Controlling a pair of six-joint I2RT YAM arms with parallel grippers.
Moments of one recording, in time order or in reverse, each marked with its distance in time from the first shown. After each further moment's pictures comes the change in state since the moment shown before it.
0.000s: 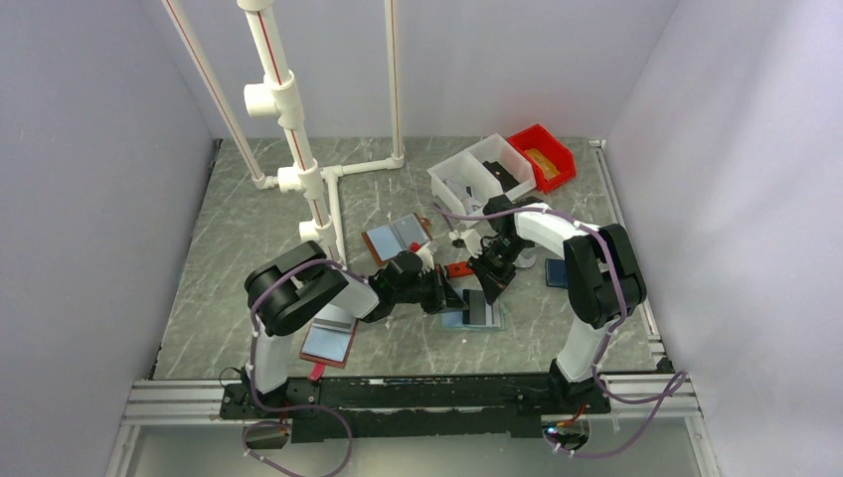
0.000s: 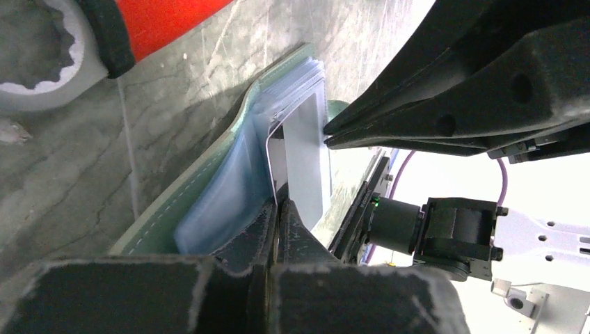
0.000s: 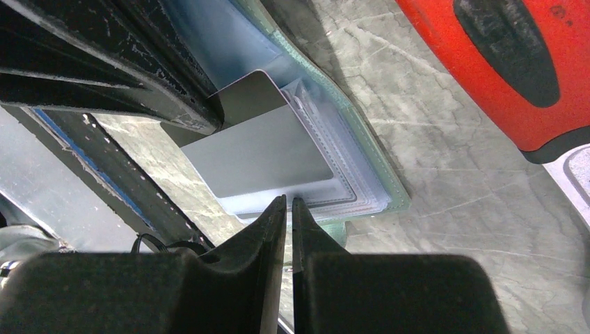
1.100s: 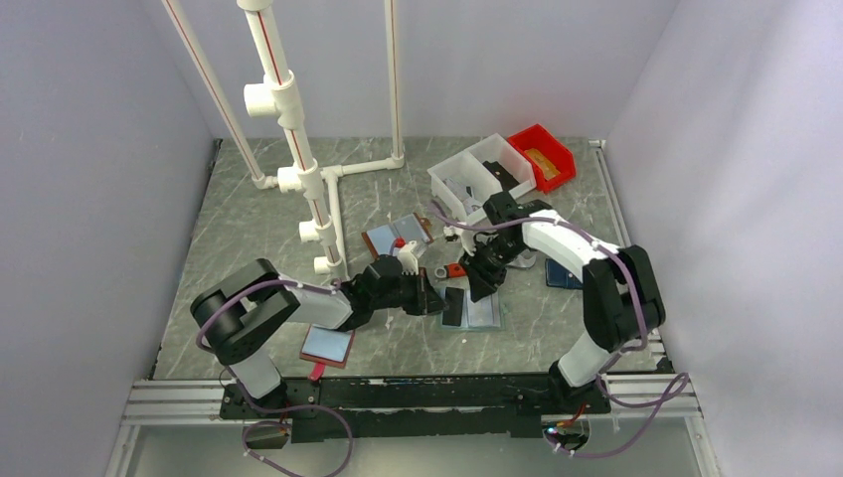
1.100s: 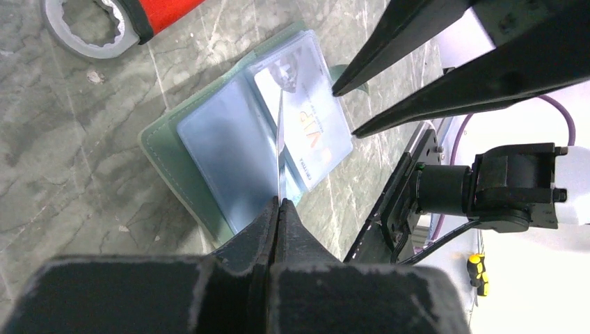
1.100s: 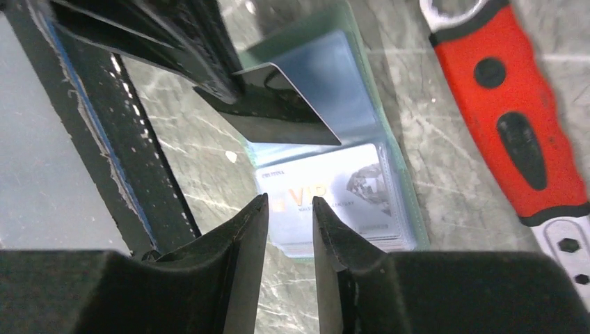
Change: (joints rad) left arm 0.003 -0.291 -0.166 -0.109 -0.094 0.288; right arm 0.034 -0.148 -0.039 0.058 -0.167 -0.100
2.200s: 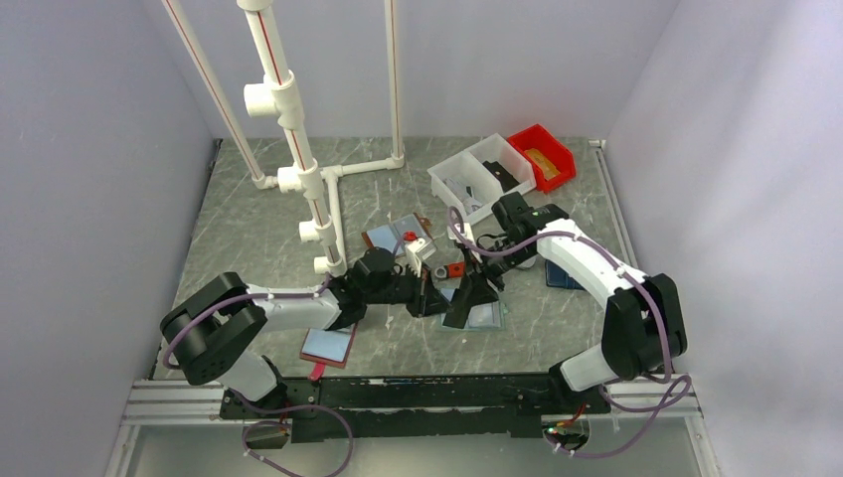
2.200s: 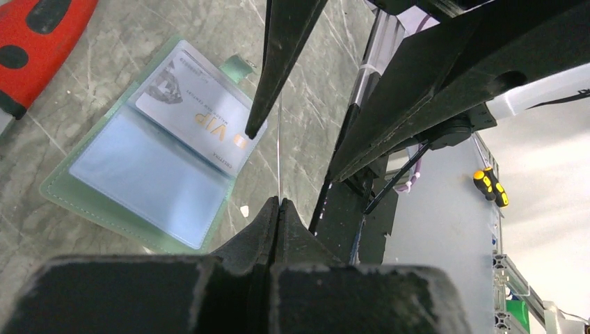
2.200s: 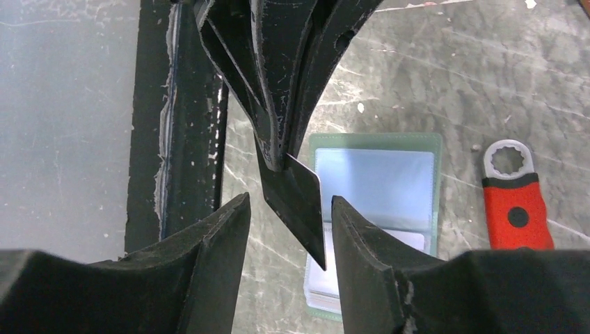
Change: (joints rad) left arm -0.001 -0.164 0.014 -0.047 0.206 0.249; right arm 0.002 -0.193 -0.031 -0.068 -0.344 -0.328
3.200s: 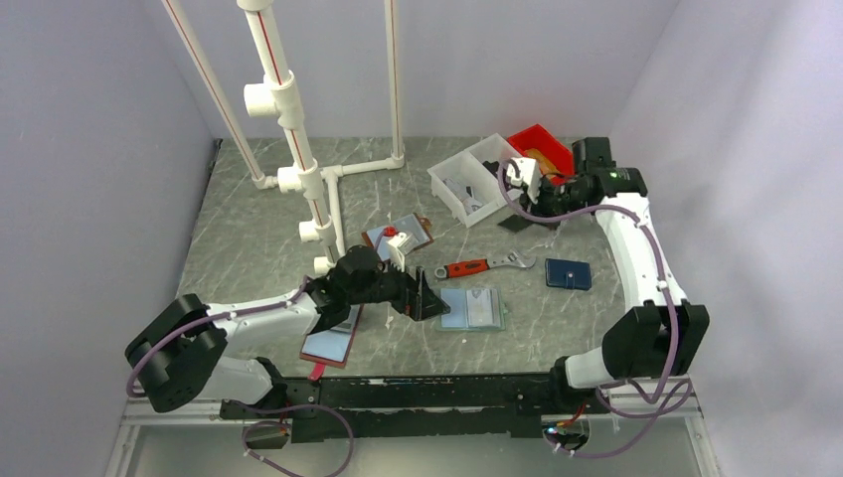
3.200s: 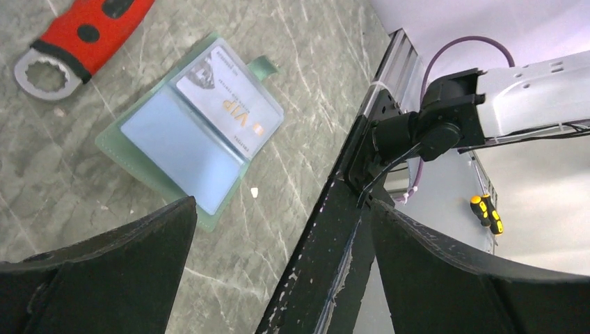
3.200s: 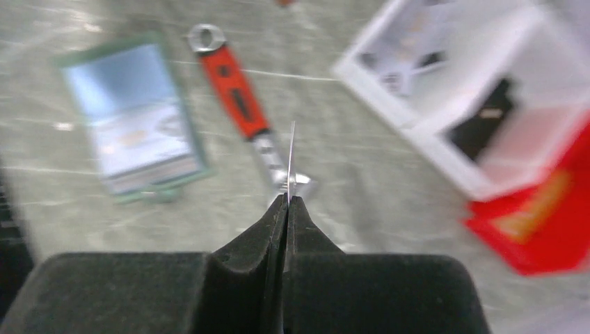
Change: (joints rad) left arm 0.034 -0.200 -0.038 -0.174 -0.080 -0.031; right arm -0.357 -0.022 0.337 -0.112 0.232 -0.133
